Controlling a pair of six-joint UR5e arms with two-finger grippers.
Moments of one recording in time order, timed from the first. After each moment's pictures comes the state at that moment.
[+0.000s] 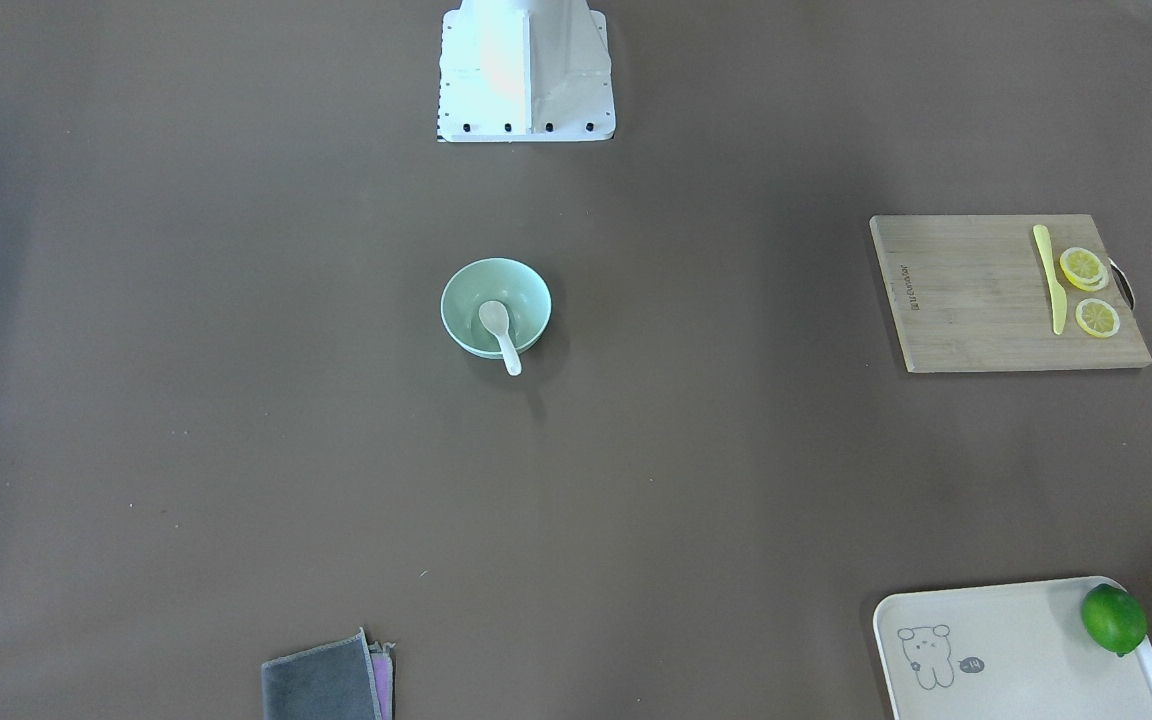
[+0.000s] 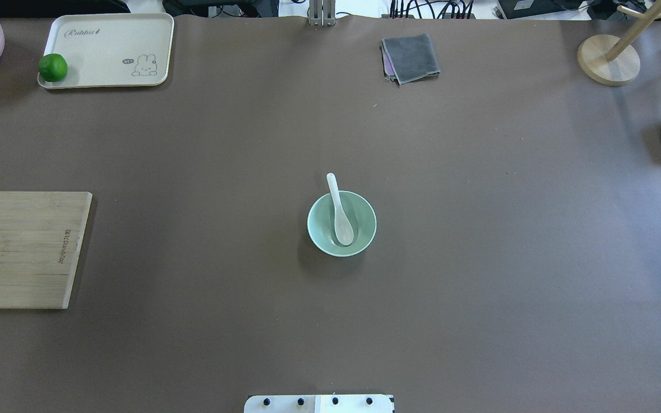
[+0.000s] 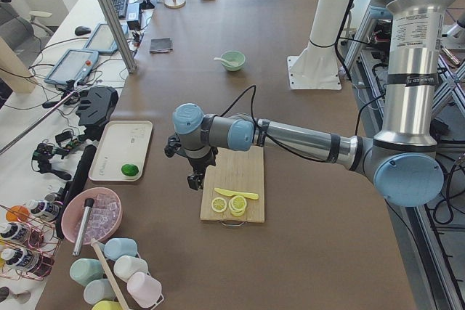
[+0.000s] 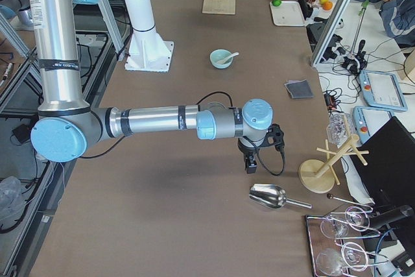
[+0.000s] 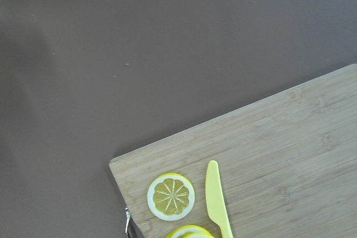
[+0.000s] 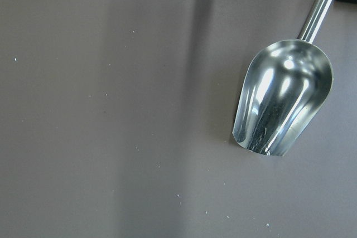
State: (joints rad) left arm -1.42 -1.57 -1.73 -1.51 -2.36 0.16; right arm 1.52 -1.53 1.64 -1.55 2.41 -0.03
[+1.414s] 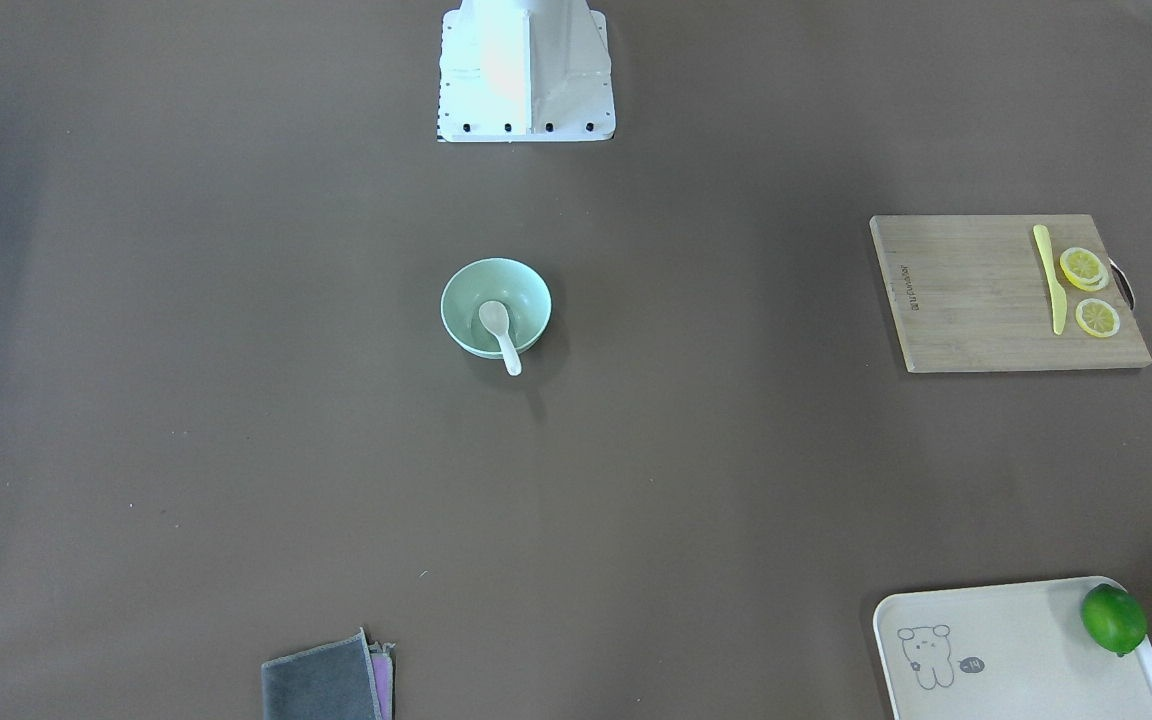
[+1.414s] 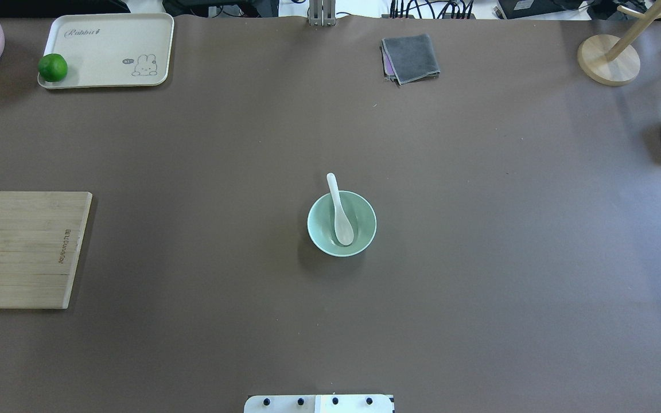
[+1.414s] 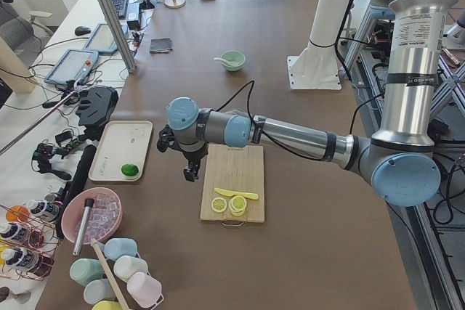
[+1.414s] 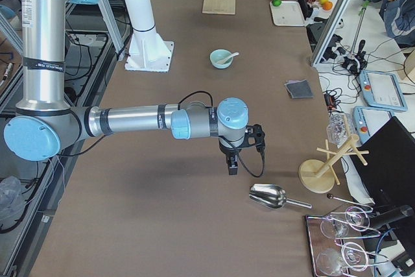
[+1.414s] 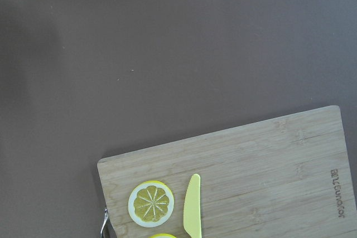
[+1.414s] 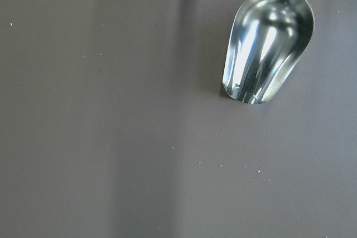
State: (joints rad) left arm -1.45 -1.62 -1.75 -1.51 -2.45 0.06; right arm 1.54 -1.68 1.78 -1.55 2.40 -0.02
